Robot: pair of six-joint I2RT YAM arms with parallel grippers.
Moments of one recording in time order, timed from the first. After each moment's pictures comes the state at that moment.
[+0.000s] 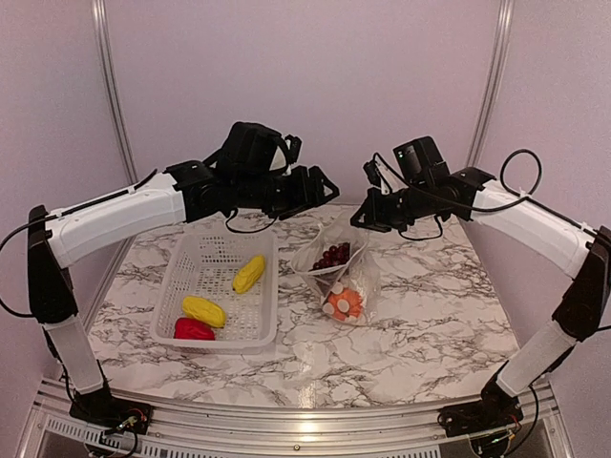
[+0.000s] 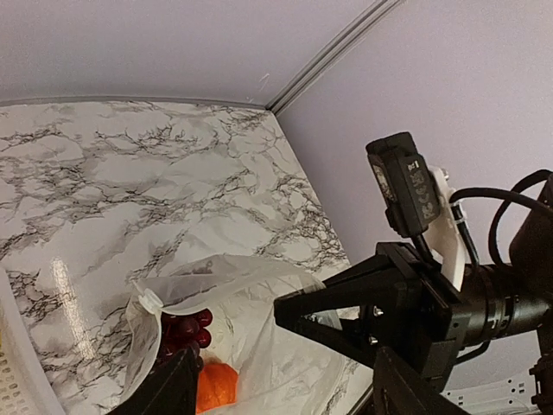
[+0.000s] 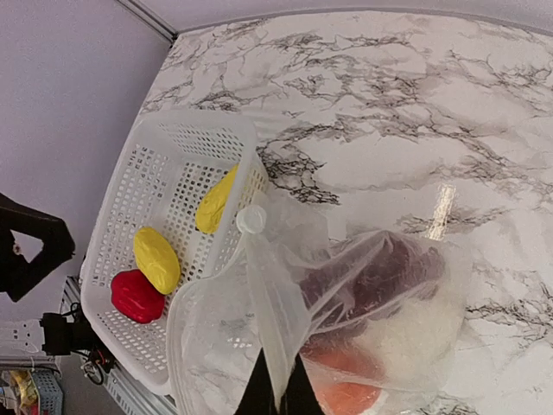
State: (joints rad) left arm -0.90 1.83 1.75 -0.35 0.06 -0.75; right arm 0.61 1.55 1.47 -0.62 -0.27 0.49
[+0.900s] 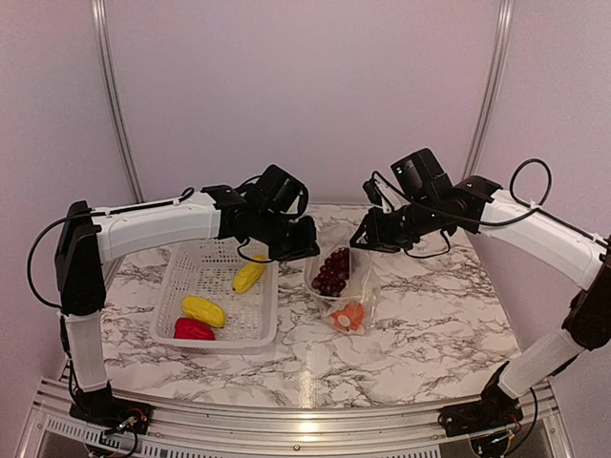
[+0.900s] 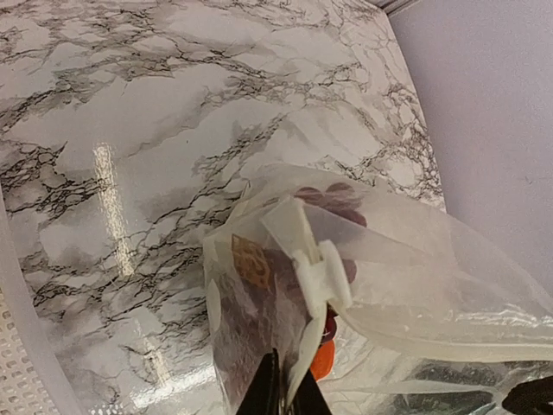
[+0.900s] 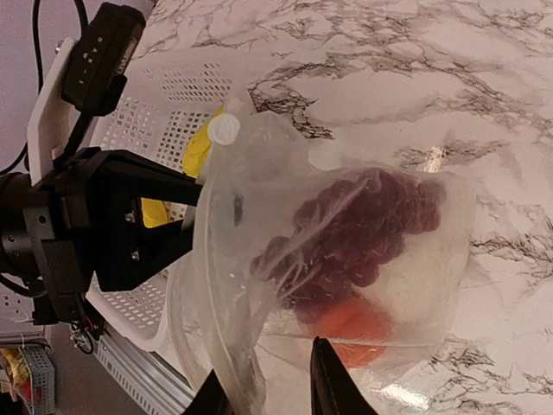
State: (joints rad) left arm -0.88 1.97 1.72 -0.53 0.10 -0.80; right arm 0.69 1.47 1.39 -0.72 -0.22 0.51
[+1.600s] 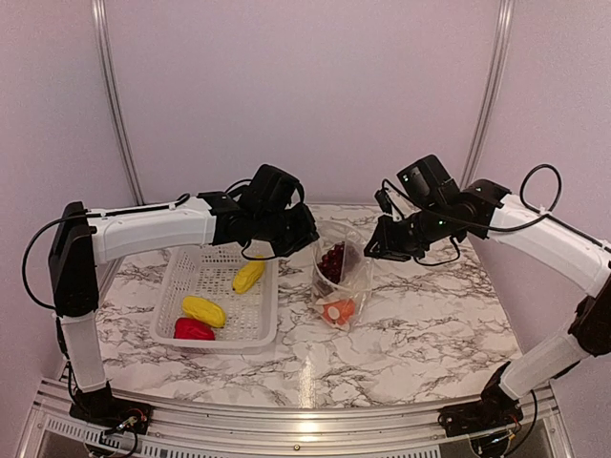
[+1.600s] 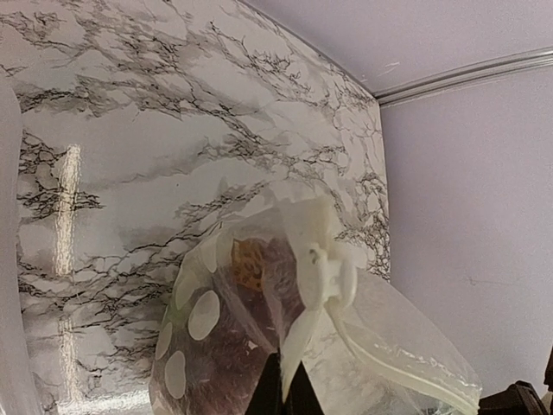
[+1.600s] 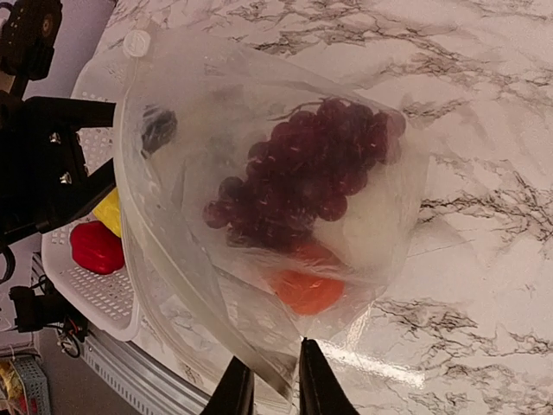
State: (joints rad) left arm -0.88 1.93 1.63 -0.33 -0.03 -1.11; right arm 0.69 1.41 1.34 -0.80 -0.15 0.57
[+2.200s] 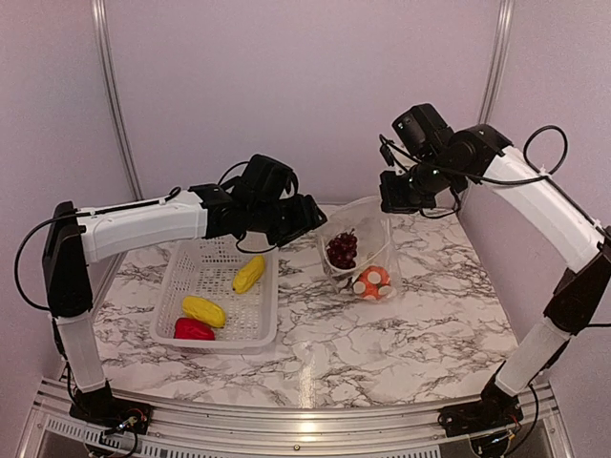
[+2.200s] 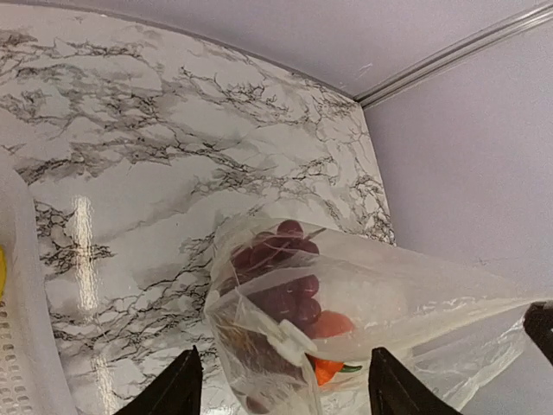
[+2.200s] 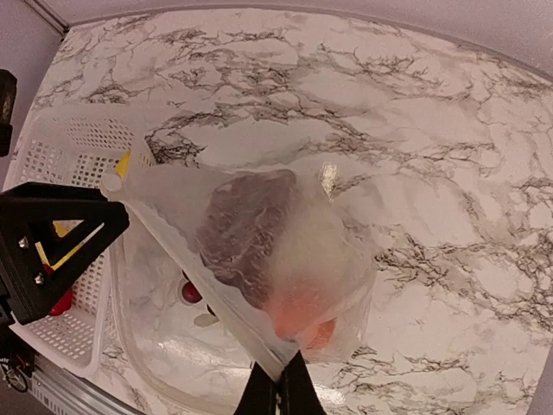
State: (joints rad) left arm -0.87 1.91 1.65 -0.33 -0.03 -0.96; right arm 0.67 1.58 1.75 -1.09 0.09 0.44
